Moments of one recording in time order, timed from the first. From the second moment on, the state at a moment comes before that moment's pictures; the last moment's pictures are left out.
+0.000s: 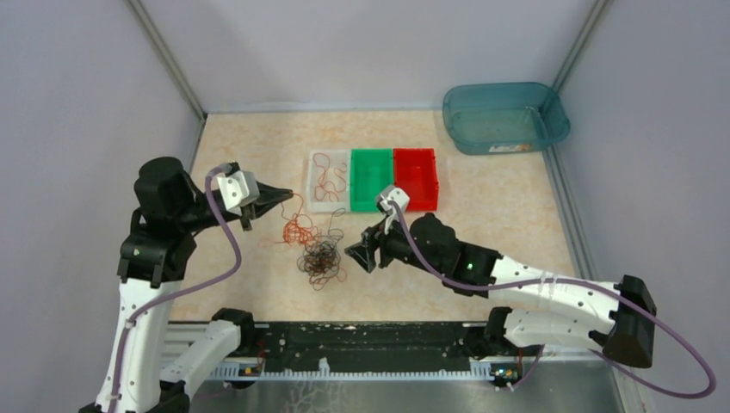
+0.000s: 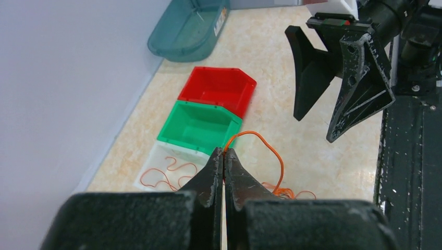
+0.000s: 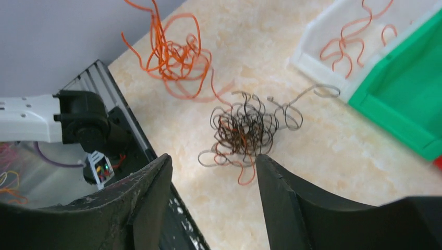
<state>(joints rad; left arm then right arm) -0.20 0.81 1.23 -0.67 0.93 0.55 1.13 0.98 0.72 0.03 0.09 0.36</state>
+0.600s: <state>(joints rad) -0.20 0.82 1.33 -0.61 0.98 0.43 1.13 1.36 1.06 0.37 -0.18 0.24</state>
